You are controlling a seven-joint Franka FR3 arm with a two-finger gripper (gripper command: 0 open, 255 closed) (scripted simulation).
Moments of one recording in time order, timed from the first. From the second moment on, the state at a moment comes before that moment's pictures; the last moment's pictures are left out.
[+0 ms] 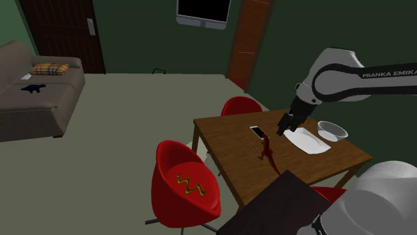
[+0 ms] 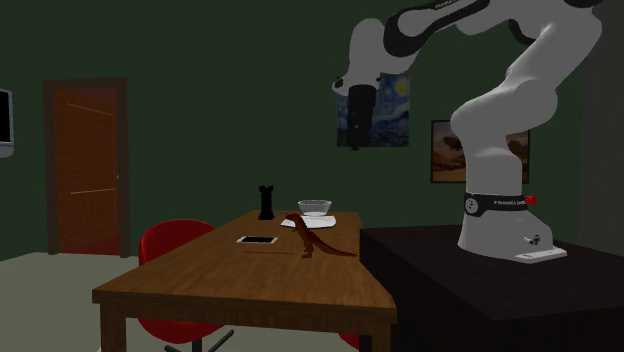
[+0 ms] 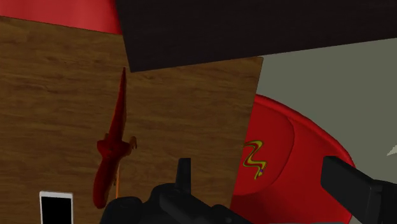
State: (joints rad) arm -0.16 -0.78 -0.27 -2.80 -0.14 2.10 -0.16
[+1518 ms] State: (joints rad) arm -0.07 0.36 -0.51 -2.58 1.36 2.88 -1.57
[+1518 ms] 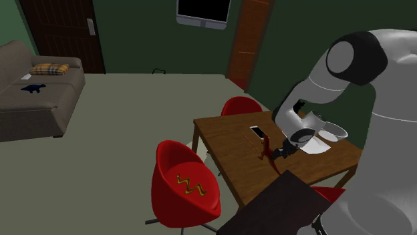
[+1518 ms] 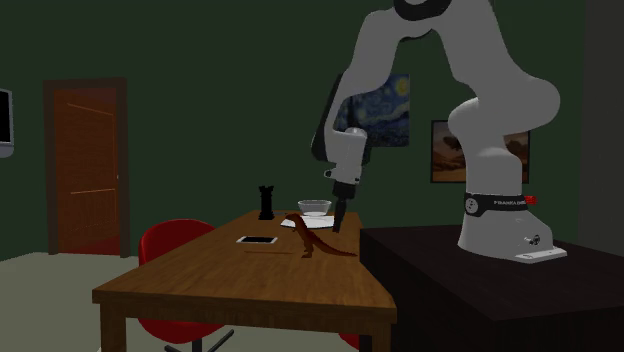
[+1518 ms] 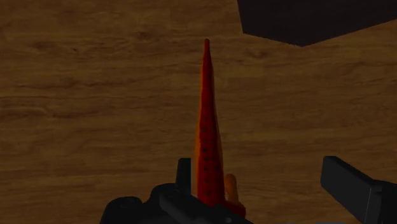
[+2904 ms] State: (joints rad) arm -0.20 0.65 -0.41 -2.37 1.75 2.81 -1.91
